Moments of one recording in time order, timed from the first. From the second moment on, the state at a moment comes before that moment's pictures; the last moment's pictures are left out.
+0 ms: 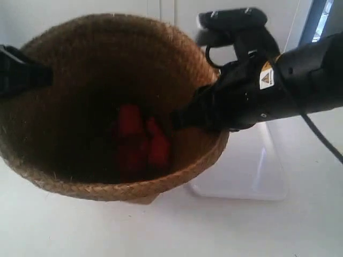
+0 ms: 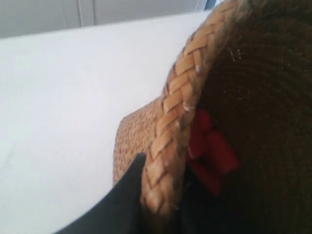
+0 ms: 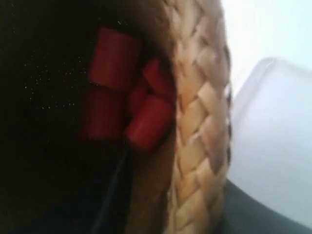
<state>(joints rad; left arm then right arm) -0.30 0.97 -0.88 -0.24 0.52 0.09 0.53 1.26 -0.97 0.03 0.50 0.13</state>
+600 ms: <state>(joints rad) -0.29 0.95 -0.85 -0.24 0.53 0.08 0.53 1.29 -0.97 0.05 0.50 0.13</state>
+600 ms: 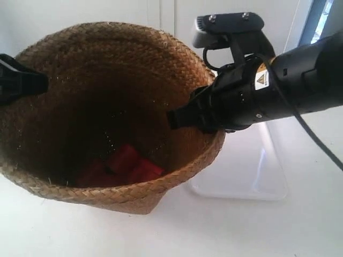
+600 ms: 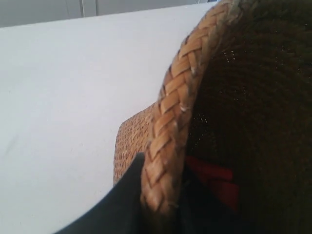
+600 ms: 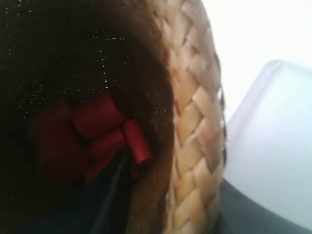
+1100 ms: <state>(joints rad) -0.29 0.94 -0.81 -0.24 0.50 0.07 0.53 1.35 -1.05 0.05 0.59 0.10</state>
